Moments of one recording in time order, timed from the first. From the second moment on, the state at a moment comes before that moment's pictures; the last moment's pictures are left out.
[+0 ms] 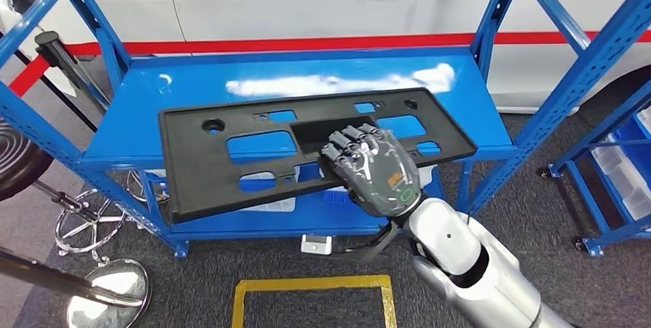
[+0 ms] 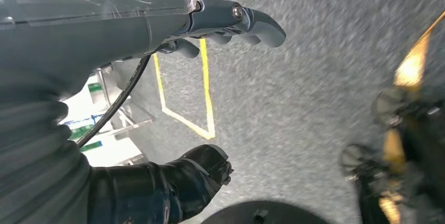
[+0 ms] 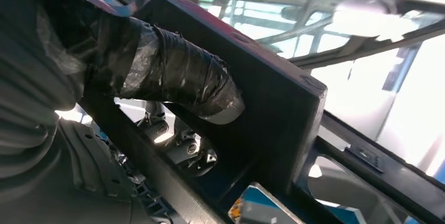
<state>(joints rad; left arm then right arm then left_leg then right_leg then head) -0.07 -0.06 1.26 -0.27 -1.28 -0.17 0.18 -0.50 -0.28 0.94 -1.77 1.39 -0.22 -0.09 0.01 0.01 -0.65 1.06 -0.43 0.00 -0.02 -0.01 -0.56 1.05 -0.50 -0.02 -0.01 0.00</state>
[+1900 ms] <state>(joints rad) -0.05 -0.05 1.25 -0.39 -1.36 -0.29 0.18 -0.34 -0.36 0.52 -1.74 1.30 -0.21 -0.16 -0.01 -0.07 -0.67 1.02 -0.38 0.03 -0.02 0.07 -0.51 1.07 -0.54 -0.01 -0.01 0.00</state>
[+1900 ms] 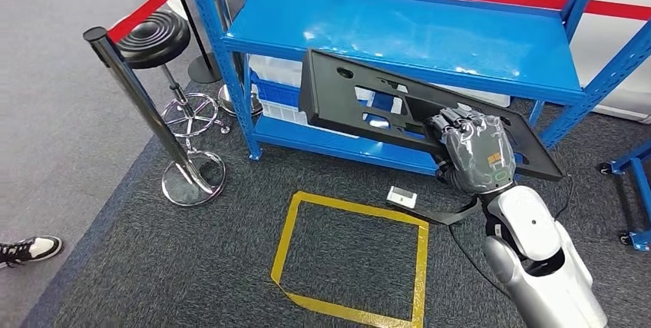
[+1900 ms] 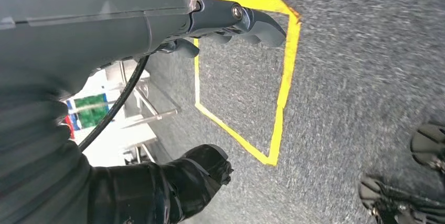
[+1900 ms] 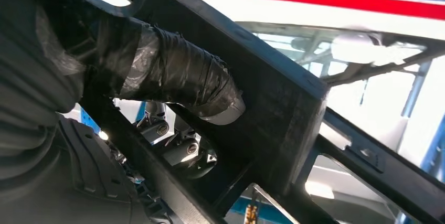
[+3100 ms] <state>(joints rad) -0.07 0.02 1.20 -0.30 -1.45 -0.24 0.15 -0.26 -0.48 0.39 -1.69 1.22 -0.34 -0.30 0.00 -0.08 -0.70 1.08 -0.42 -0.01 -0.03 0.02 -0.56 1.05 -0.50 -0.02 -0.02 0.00</state>
